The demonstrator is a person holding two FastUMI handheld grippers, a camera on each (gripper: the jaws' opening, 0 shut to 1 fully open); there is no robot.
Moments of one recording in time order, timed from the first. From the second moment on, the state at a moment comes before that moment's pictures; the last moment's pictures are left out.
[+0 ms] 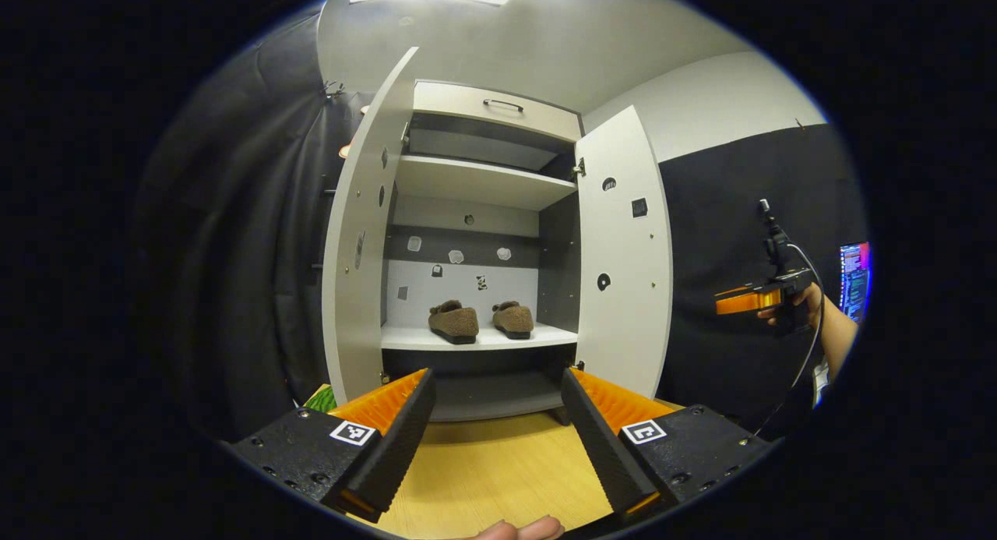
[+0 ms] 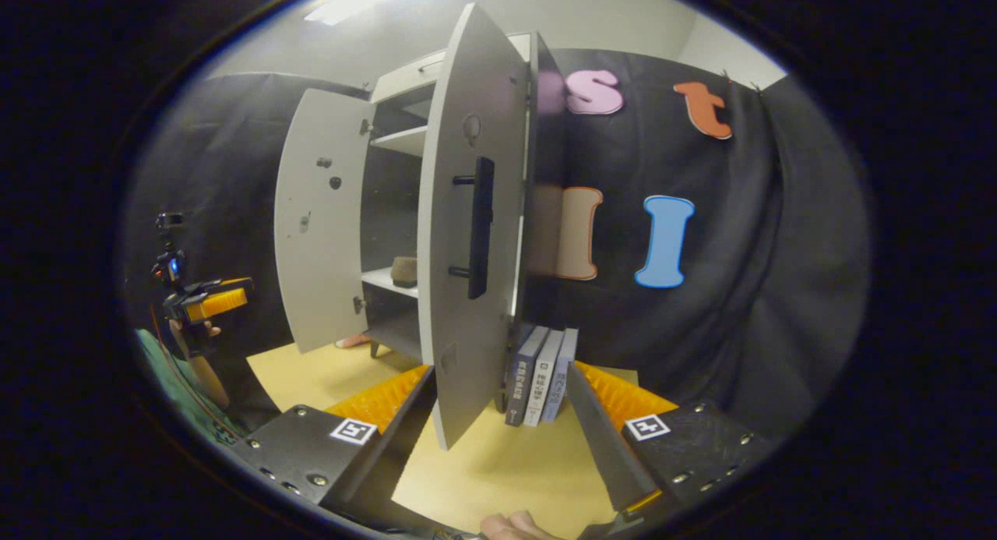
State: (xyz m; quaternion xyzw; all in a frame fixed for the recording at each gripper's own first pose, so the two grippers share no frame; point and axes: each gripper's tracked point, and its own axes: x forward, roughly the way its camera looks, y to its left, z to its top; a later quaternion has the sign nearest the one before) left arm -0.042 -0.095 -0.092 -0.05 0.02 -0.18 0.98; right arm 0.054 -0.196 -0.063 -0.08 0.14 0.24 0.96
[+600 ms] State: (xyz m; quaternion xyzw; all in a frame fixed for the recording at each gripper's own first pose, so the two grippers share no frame) left arm -0.031 -0.073 -0.128 -0.06 0.05 -0.17 0.98; right arm 0.156 -0.200 -0.021 -0.03 0.08 0.14 0.99
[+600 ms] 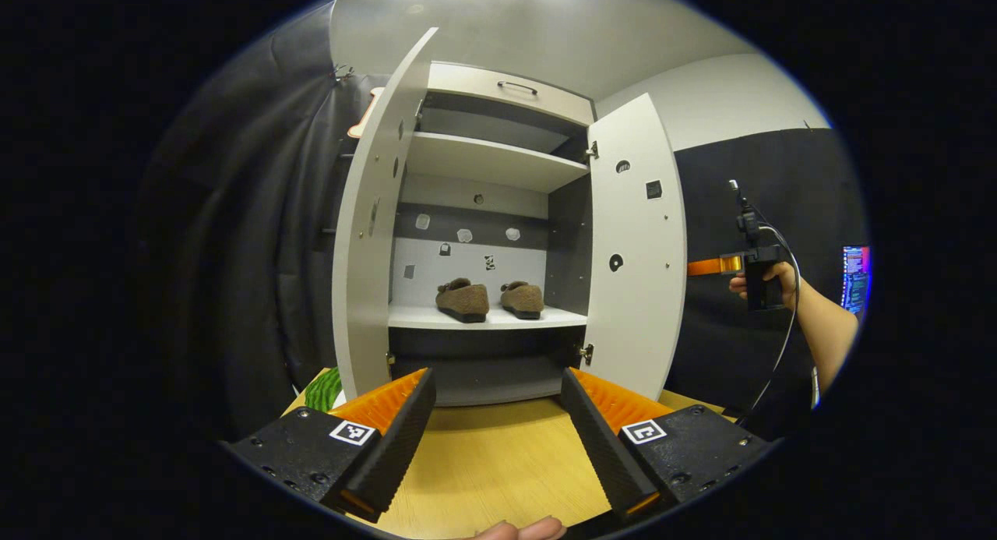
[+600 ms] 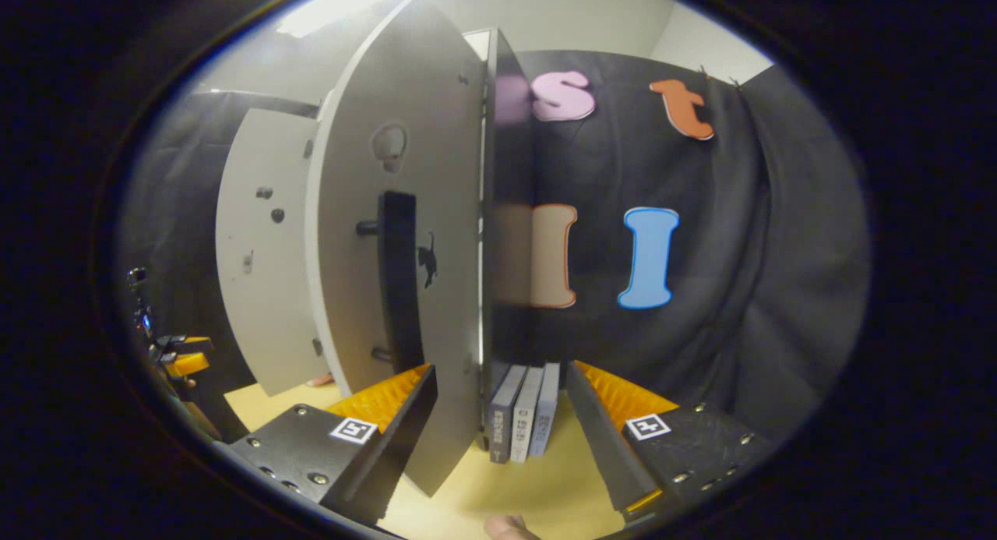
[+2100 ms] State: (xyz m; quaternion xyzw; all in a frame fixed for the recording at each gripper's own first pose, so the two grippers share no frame) left arm -0.033 -0.042 -0.144 -0.09 0.05 -0.15 0.98; right arm 0.190 -0.068 0.017 -0.05 -0.03 0.11 0.99
